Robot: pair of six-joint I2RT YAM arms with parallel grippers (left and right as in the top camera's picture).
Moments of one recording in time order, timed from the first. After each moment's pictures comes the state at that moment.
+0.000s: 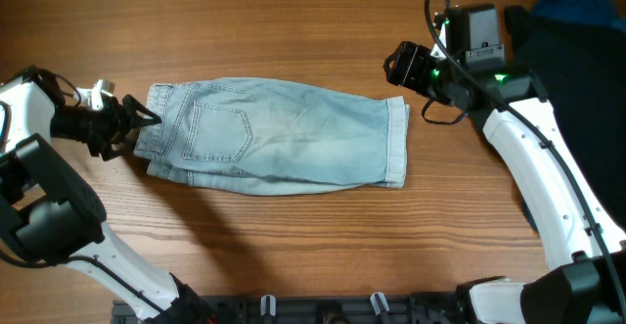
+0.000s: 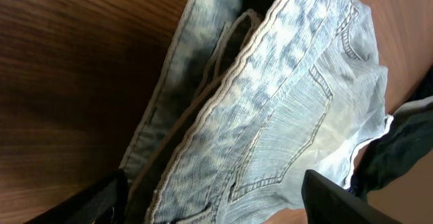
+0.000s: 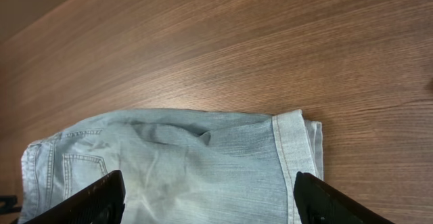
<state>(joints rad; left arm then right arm) 0.55 2.05 1.49 -1.18 0.59 0.11 0.21 1.54 1.35 -0.74 -0.17 0.54</state>
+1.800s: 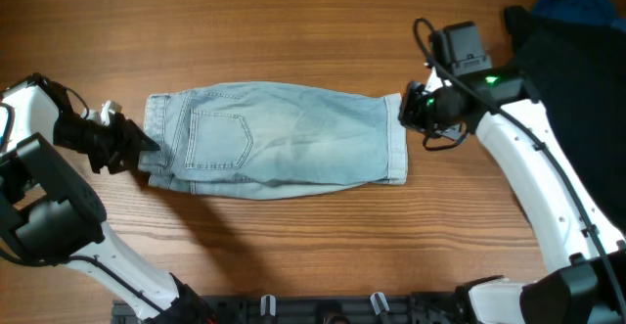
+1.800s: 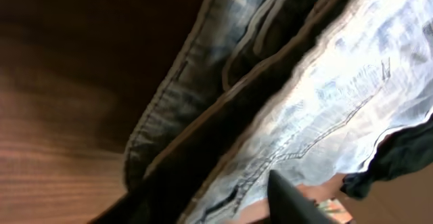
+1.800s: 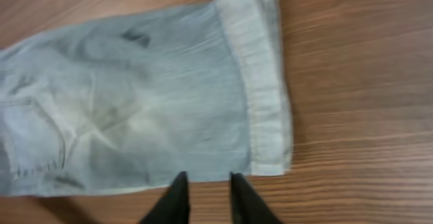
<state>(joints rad) 0.55 2.05 1.45 -1.30 0.46 0.06 0.28 1.54 1.35 -1.05 -0.15 0.55</state>
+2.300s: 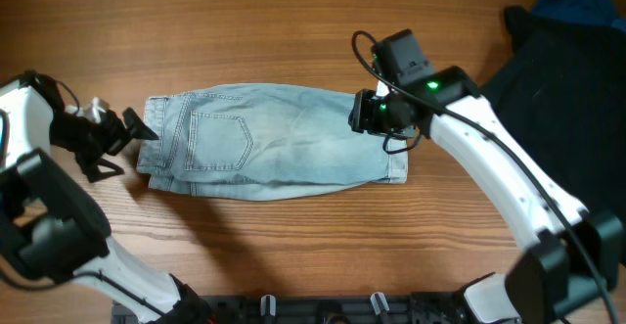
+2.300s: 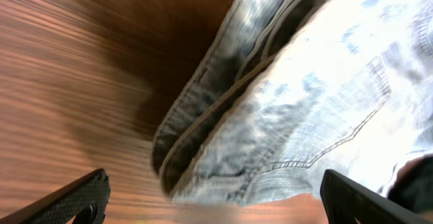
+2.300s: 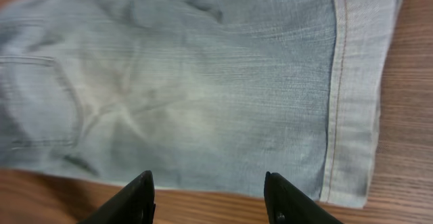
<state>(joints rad) 0.55 1.94 1.44 -1.27 0.37 -0.02 0.44 1.66 1.35 -0.93 -0.16 0.55</state>
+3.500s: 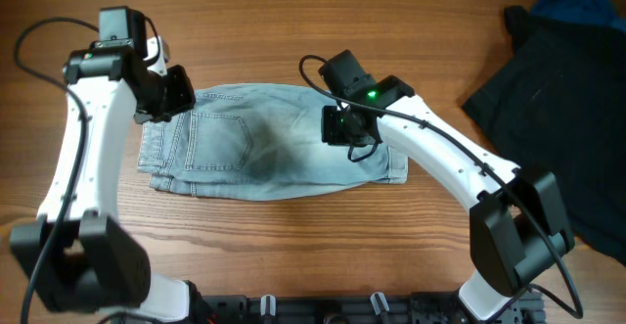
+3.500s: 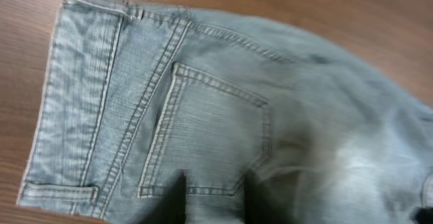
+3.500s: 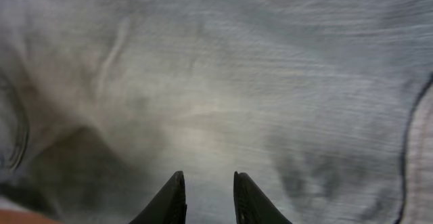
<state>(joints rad) 0.08 1.70 1.44 -1.07 0.15 -0.27 0.58 1.83 1.35 -0.81 -0.06 0.58</state>
